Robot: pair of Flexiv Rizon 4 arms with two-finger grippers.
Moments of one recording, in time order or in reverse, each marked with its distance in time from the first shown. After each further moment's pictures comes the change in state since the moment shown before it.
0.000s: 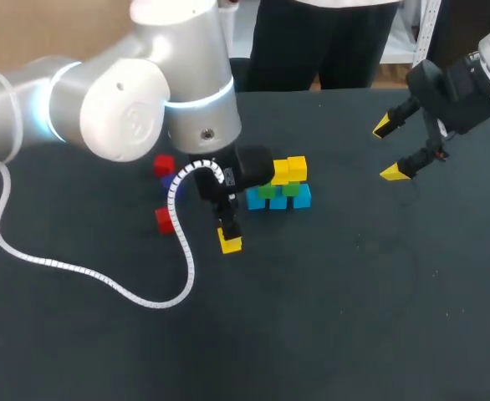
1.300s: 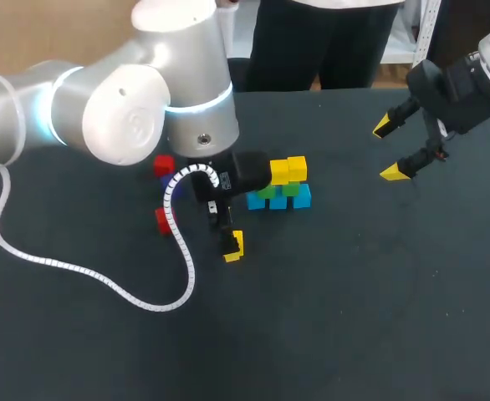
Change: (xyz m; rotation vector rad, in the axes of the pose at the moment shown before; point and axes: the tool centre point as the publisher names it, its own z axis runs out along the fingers) left arm 0.007 0.008 0.008 -0.009 0.018 0.067; right arm 0.000 0.000 0.000 0.000 0.000 0.000
